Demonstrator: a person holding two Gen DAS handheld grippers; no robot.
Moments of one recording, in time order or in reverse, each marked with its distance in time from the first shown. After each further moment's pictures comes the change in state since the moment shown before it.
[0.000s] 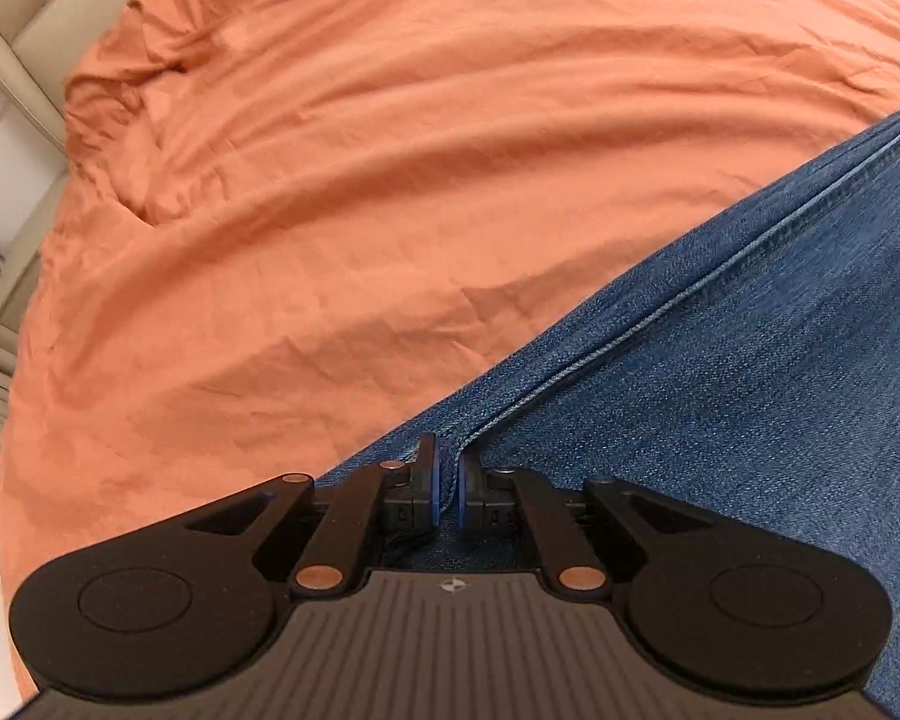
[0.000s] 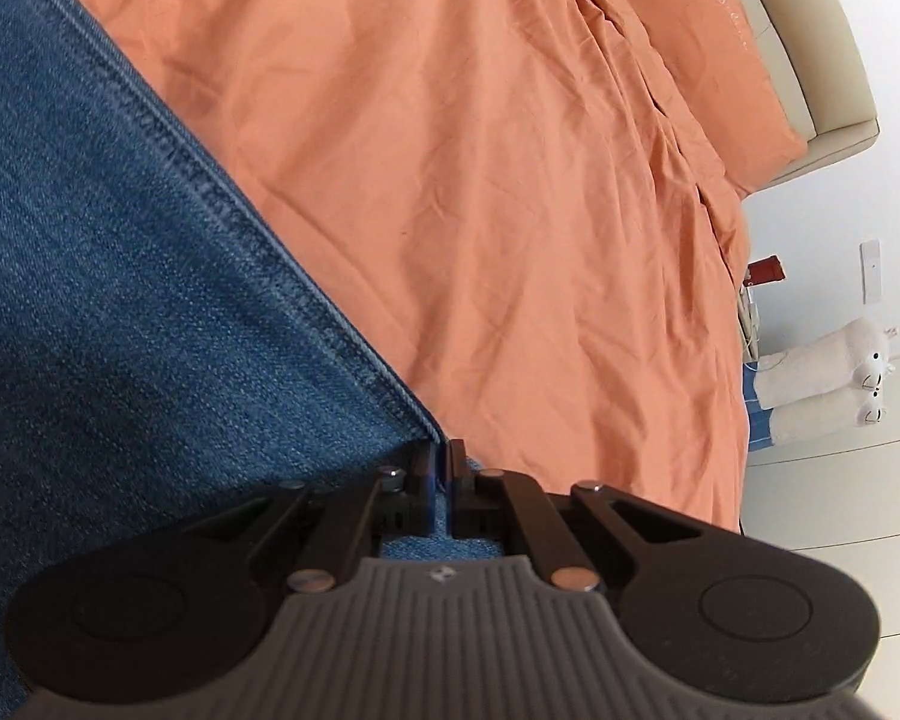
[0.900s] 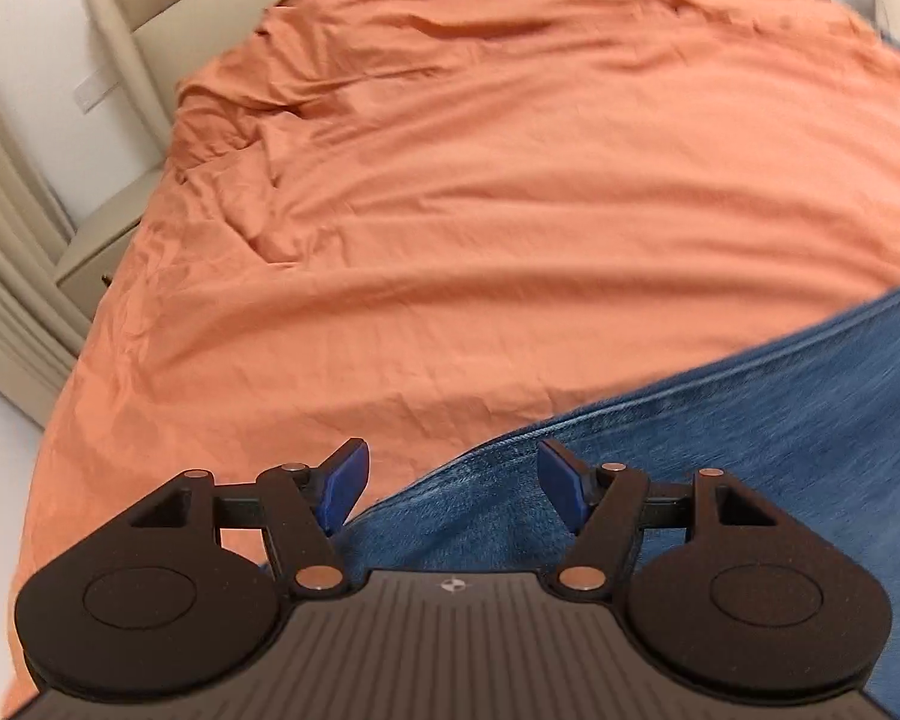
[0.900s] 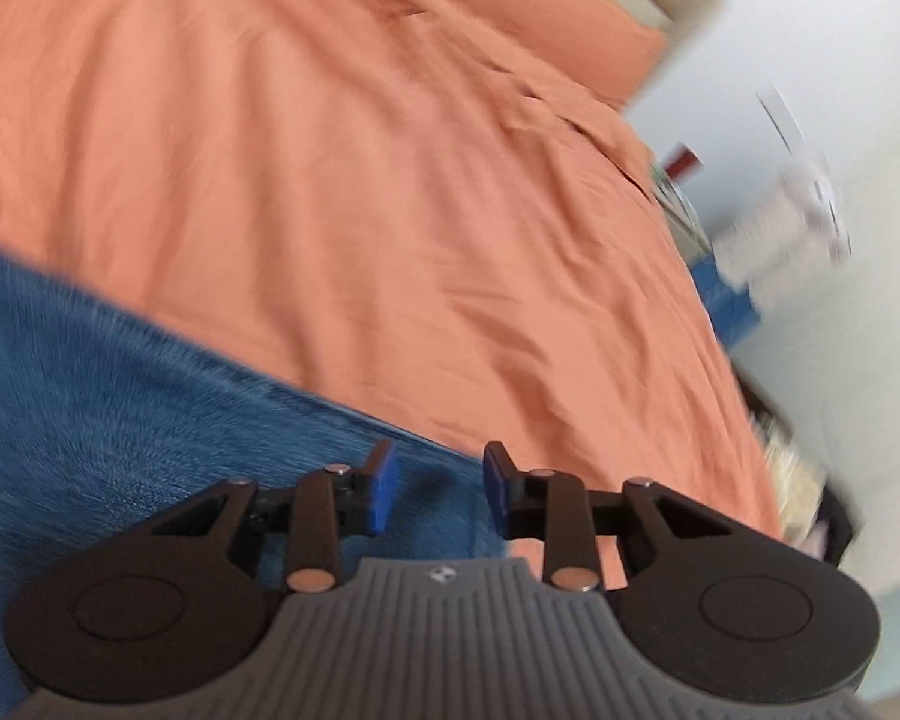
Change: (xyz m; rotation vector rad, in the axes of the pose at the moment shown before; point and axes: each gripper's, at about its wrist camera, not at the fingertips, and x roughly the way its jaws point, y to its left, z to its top) left arm -0.061 0.034 -0.006 -0.224 -0.156 0.054; right arm -0.056 -0.076 -0.049 0.572 -0.046 0.024
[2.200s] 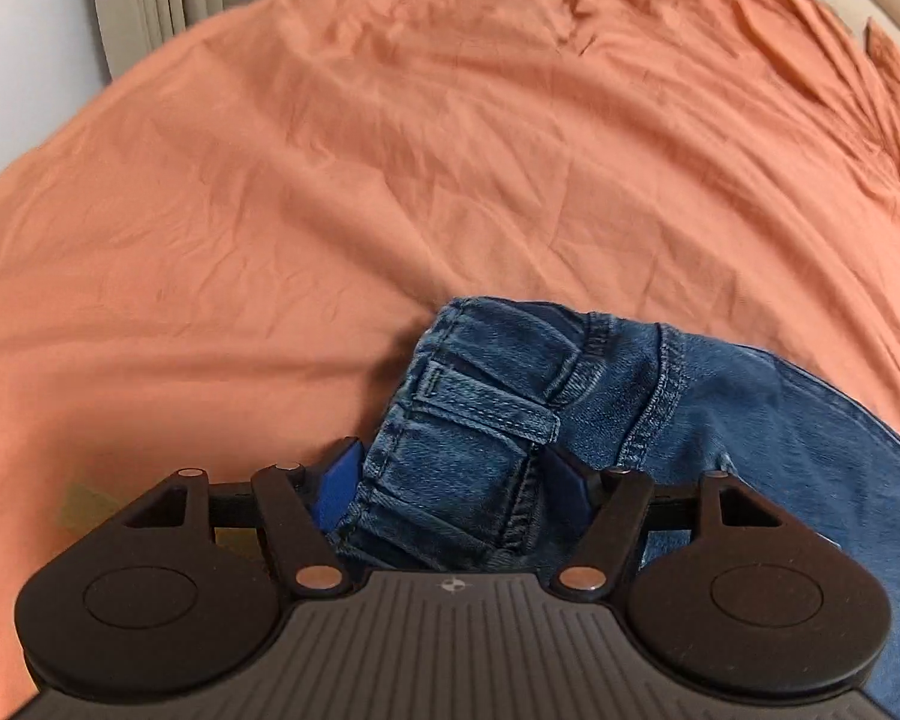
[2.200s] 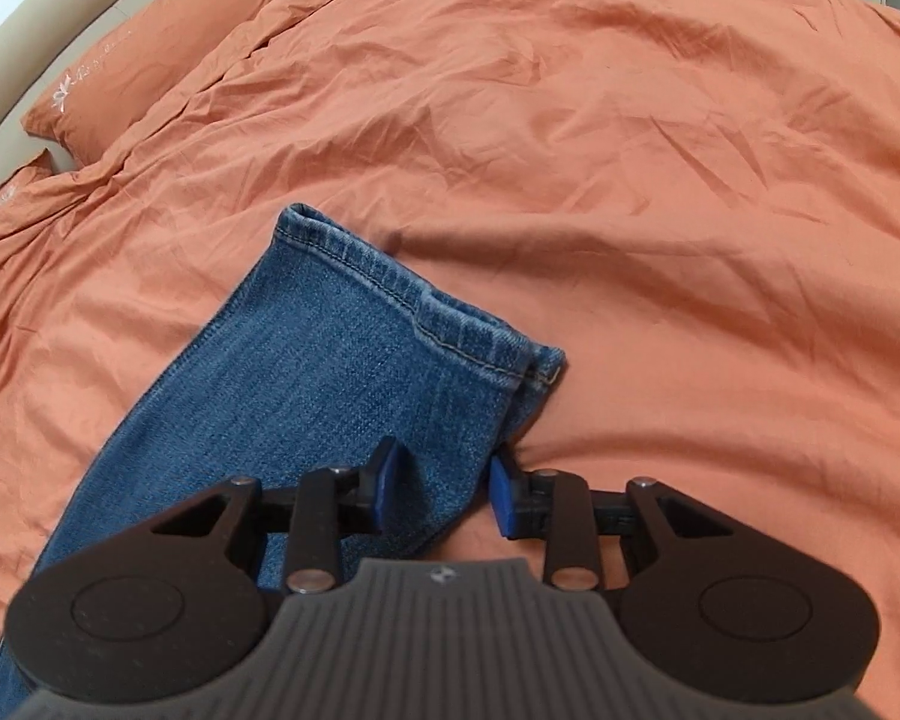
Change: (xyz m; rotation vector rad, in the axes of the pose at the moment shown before) left arm 0.046 0.151 -0.109 -0.649 0.216 -0.090; right arm 0.007 -0.054 -0.144 1.051 0.174 0.250
